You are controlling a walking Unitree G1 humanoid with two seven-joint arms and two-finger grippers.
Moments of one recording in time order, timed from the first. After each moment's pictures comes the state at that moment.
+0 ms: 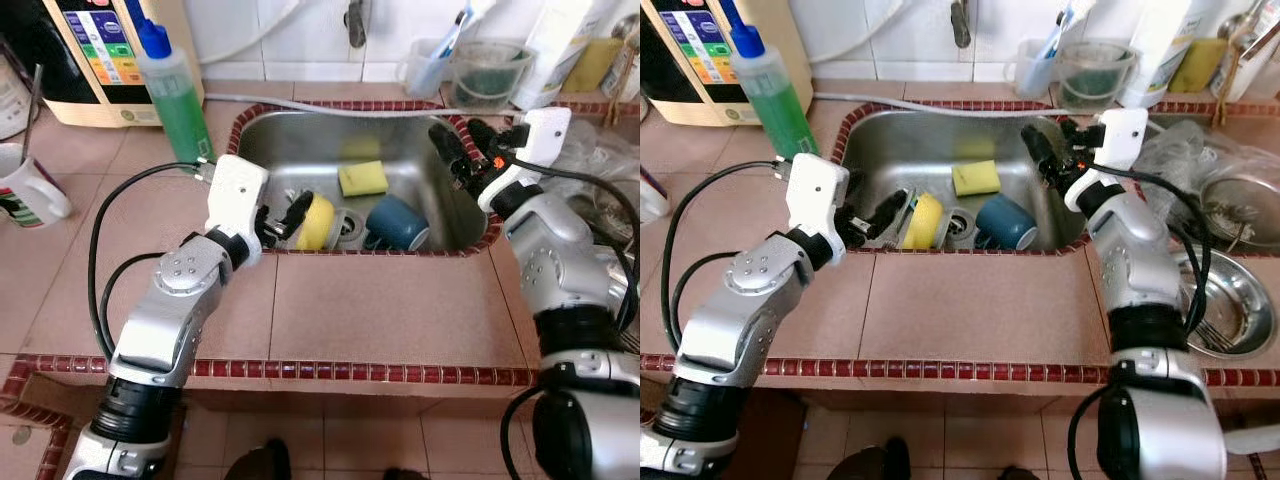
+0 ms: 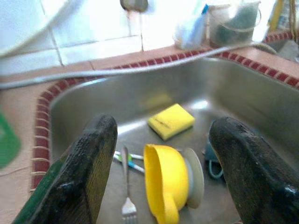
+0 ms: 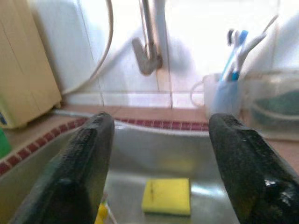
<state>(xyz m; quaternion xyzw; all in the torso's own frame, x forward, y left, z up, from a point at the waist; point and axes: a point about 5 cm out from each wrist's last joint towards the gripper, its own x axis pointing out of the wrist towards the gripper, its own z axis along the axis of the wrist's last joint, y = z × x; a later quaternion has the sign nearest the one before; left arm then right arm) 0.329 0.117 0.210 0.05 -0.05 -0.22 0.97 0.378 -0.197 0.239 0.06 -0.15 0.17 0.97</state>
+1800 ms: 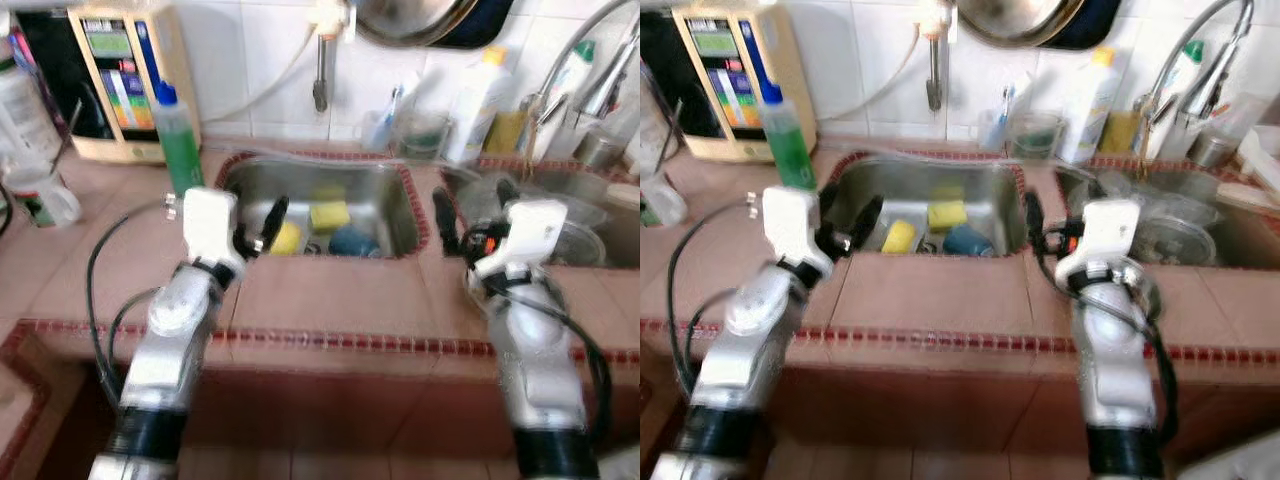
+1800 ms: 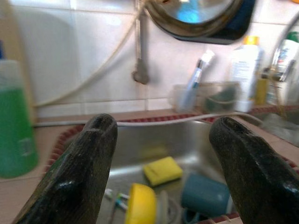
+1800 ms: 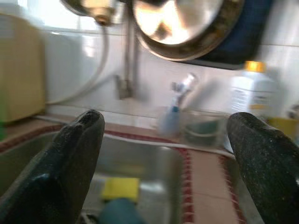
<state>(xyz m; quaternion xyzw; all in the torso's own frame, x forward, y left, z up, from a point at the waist) 0.324 0.145 0.176 0.00 -0.11 -0.16 0.98 0.317 -0.163 0.177 0.00 -0.16 0.09 0.98</state>
